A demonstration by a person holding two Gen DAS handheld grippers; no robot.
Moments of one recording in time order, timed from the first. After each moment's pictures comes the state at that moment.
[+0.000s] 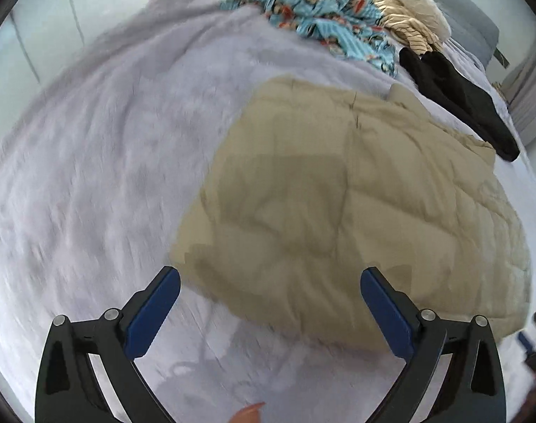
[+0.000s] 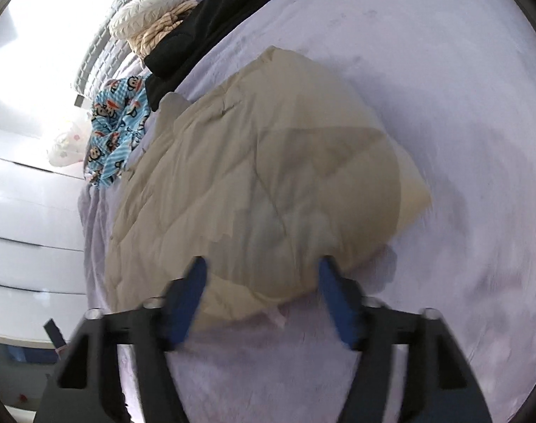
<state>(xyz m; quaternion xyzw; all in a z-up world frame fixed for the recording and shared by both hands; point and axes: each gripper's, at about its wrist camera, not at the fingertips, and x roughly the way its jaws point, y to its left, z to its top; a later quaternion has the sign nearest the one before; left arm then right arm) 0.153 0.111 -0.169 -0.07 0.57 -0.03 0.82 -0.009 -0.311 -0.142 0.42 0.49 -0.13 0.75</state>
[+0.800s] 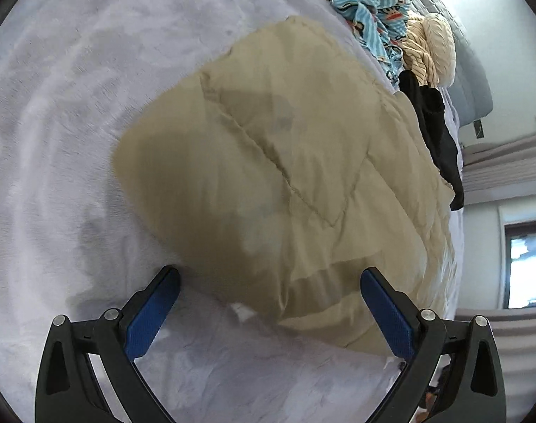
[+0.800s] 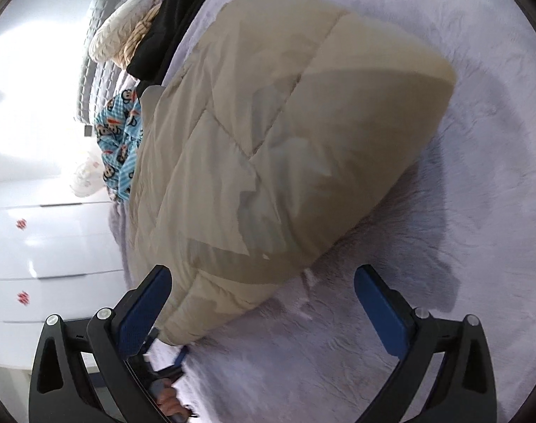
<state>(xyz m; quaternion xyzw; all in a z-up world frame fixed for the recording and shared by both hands) 0.141 0.144 -0.239 -0.31 0.60 -0.11 0.73 -0.016 -0.305 -0.206 0.56 0.46 -0.10 0.69</state>
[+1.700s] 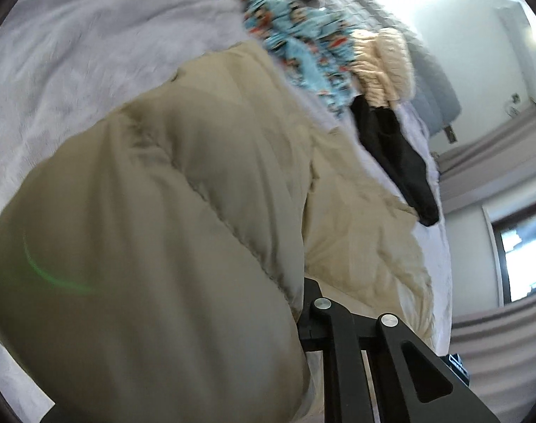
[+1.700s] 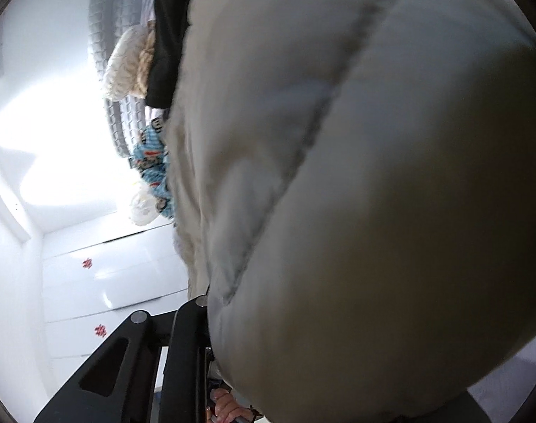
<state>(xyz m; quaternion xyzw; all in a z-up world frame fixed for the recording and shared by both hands) 0.179 0.099 -0.177 -0.28 0.51 -0.14 0.80 0.029 -0.320 -0.239 0.68 0.38 -0.03 0.63</state>
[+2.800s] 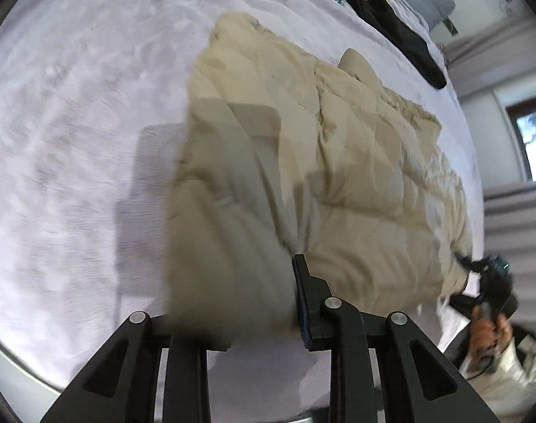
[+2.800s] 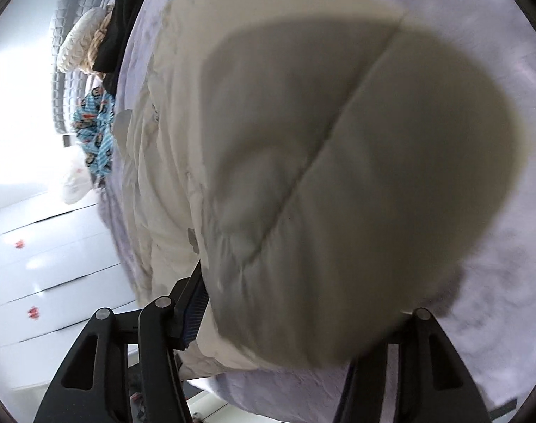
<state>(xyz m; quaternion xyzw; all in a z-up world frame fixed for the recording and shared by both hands) -0.035 0.206 -0.155 -0.12 0.65 -0.18 0.73 -0.120 -0.269 -0.183 0.59 0.49 -0.15 0.62</state>
